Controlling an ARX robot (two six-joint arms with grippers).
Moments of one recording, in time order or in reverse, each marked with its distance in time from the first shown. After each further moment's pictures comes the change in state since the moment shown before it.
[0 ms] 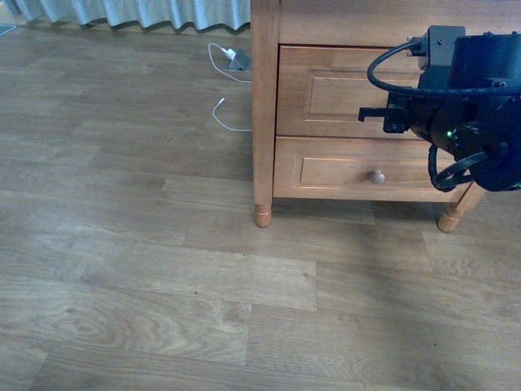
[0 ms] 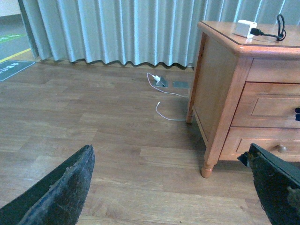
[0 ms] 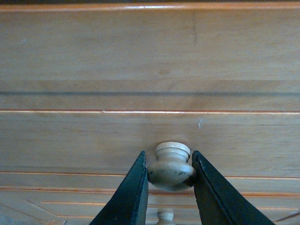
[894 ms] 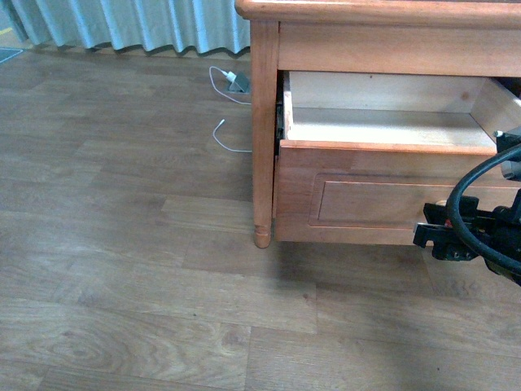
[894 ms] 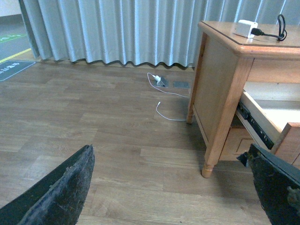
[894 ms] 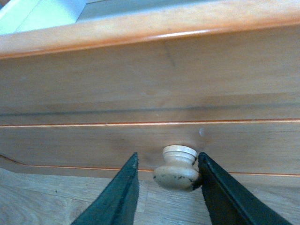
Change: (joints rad) left arm 0.000 0.000 0.000 0.000 0.000 0.000; right arm 0.006 -0.379 -0.826 0.360 -0.145 0.143
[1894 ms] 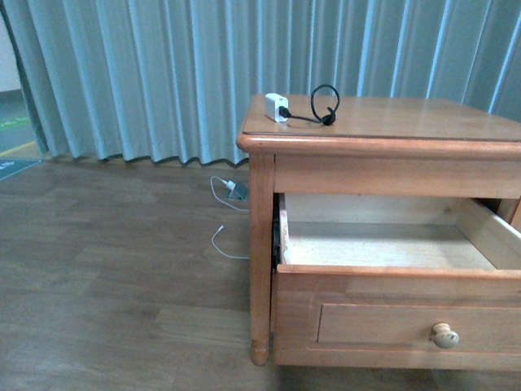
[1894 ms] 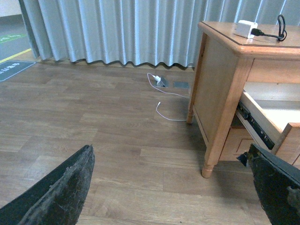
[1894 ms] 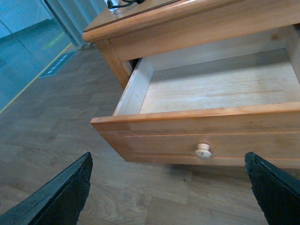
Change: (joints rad) left arm 0.000 0.000 0.000 0.000 0.000 0.000; right arm -0.262 -1.271 -0.265 -0.867 -0.391 0.043
